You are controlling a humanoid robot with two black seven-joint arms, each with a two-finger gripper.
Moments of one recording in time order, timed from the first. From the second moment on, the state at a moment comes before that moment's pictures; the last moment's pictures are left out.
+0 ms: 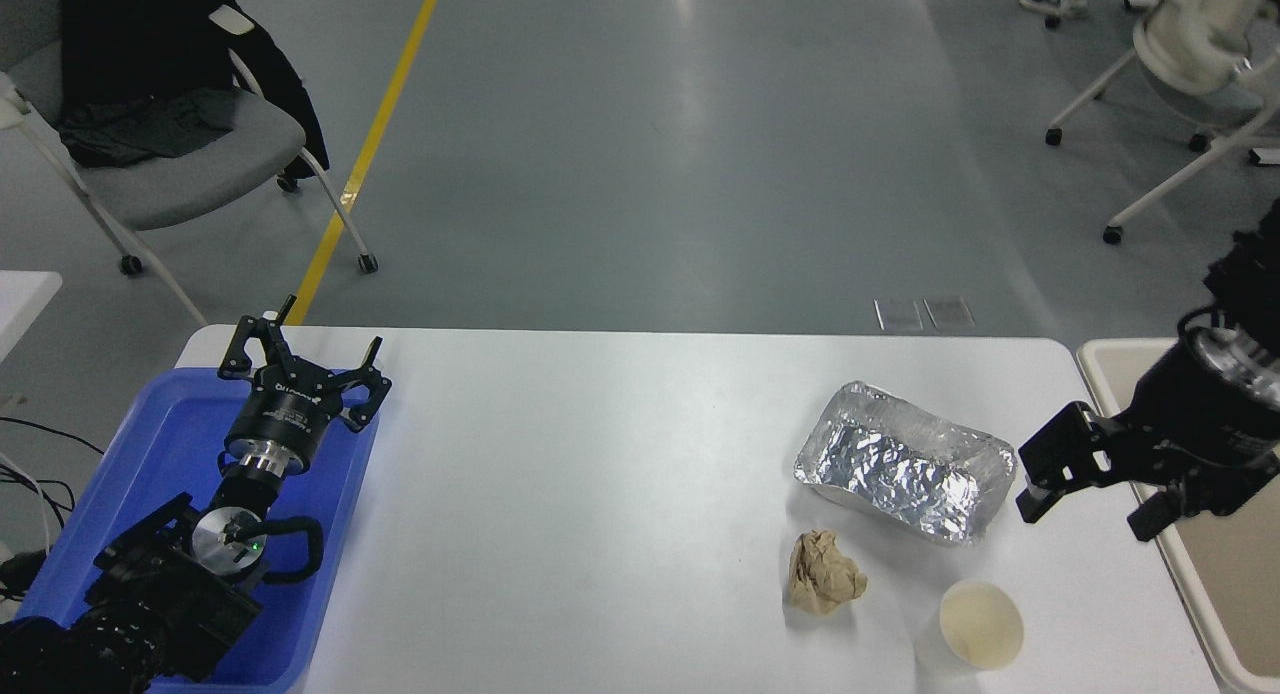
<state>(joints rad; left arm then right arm) -0.63 0.16 -0.86 -0.20 -0.21 -0.79 -0.28 1.95 -0.45 -1.52 1.46 -0.44 0.73 0.45</state>
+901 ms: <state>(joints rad) -0.63 0.16 -0.86 -0.20 -0.21 -0.79 -0.29 1.50 -0.44 -1.42 1.30 -0.35 0.27 0.46</state>
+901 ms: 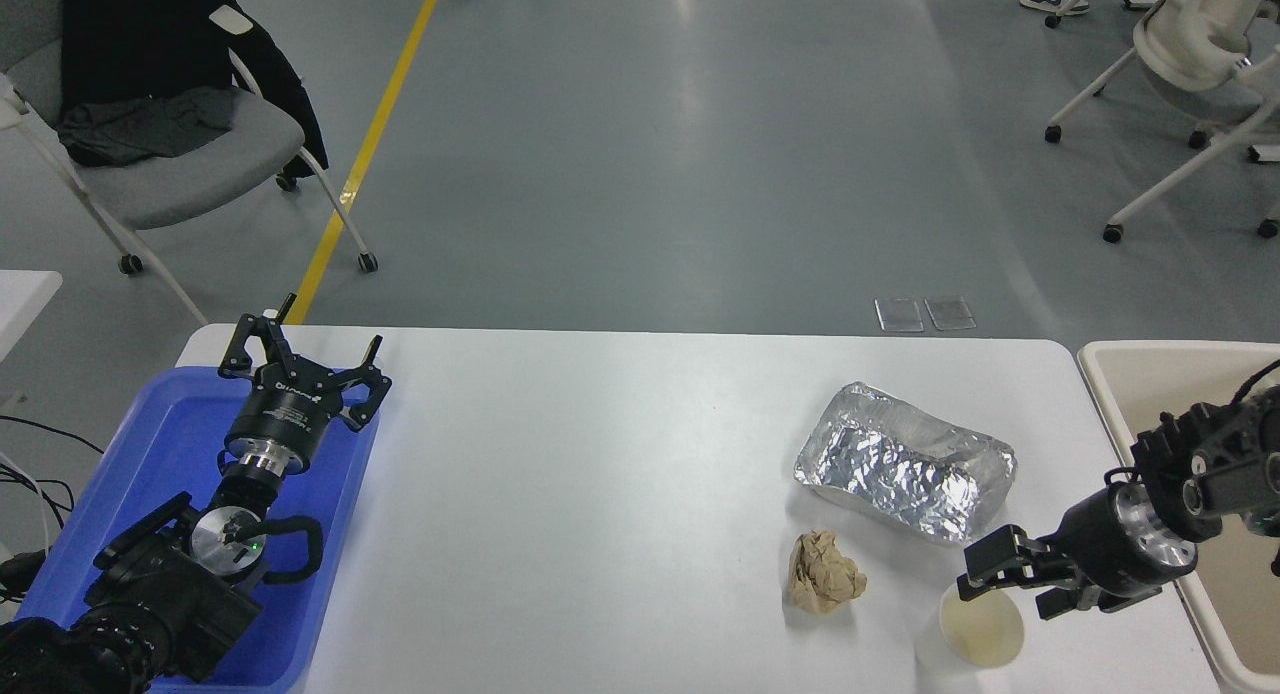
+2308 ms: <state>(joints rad) -0.63 0.16 -0.86 -0.20 -0.21 -0.79 -0.28 1.89 -0.46 -1.51 1.49 -0.35 0.60 0.46</state>
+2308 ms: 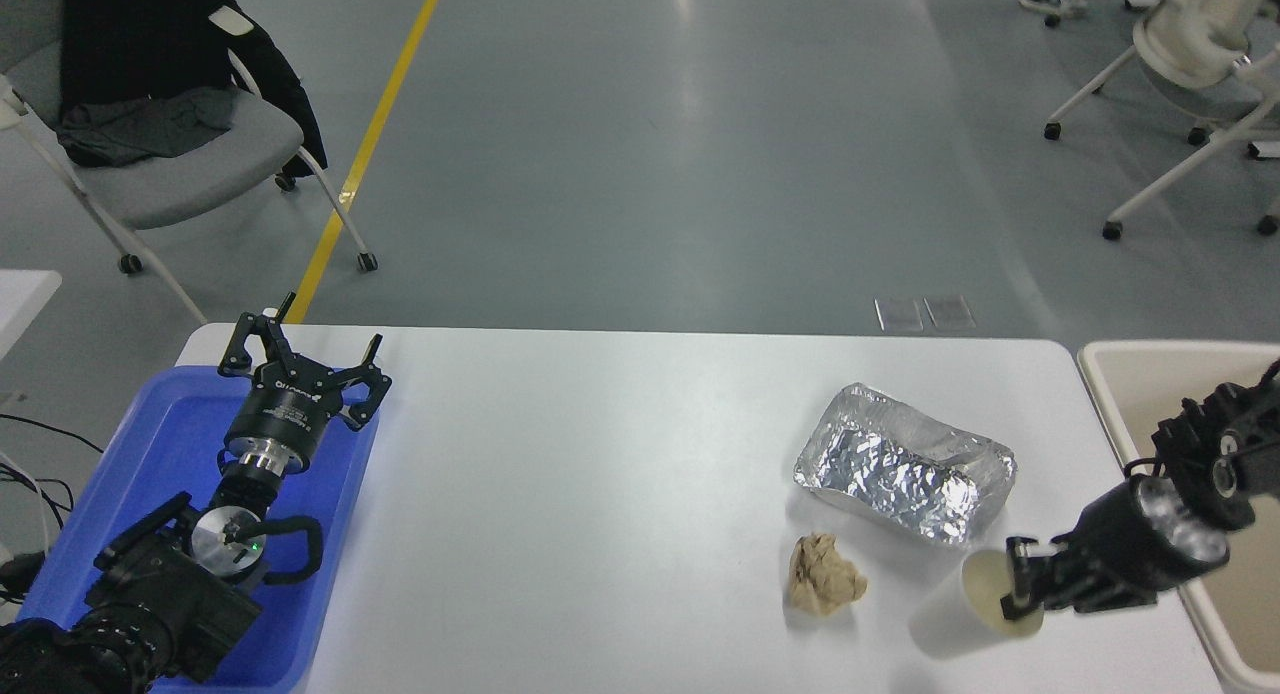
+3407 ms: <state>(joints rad) -0.63 0.16 -0.86 -0.20 -0.21 -0.79 -0.28 2.67 -0.46 -1.68 1.58 -0.40 0.78 0.45</state>
